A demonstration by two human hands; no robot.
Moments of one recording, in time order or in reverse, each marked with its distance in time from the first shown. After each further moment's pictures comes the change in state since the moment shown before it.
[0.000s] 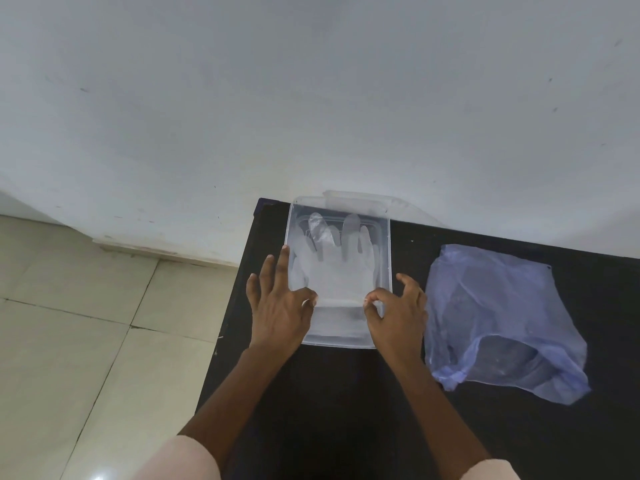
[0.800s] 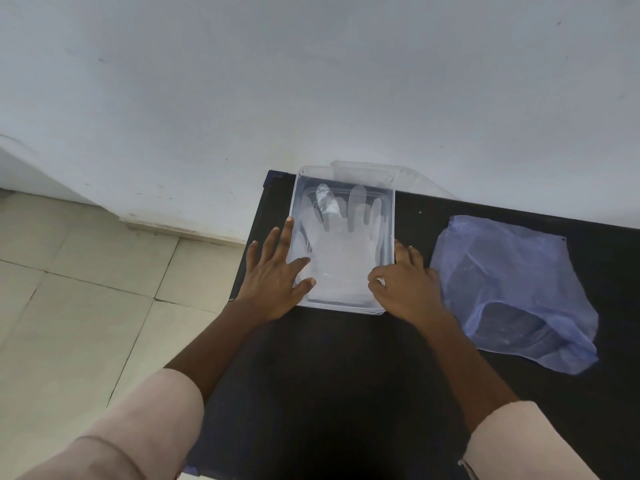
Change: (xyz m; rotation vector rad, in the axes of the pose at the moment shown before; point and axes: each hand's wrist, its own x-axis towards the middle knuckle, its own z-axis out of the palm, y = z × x) left_hand -0.008 -0.017 -0.023 0.206 -0.329 0.106; right_hand 0.009 0.007 -0.035 -0.279 -0.468 -0.156
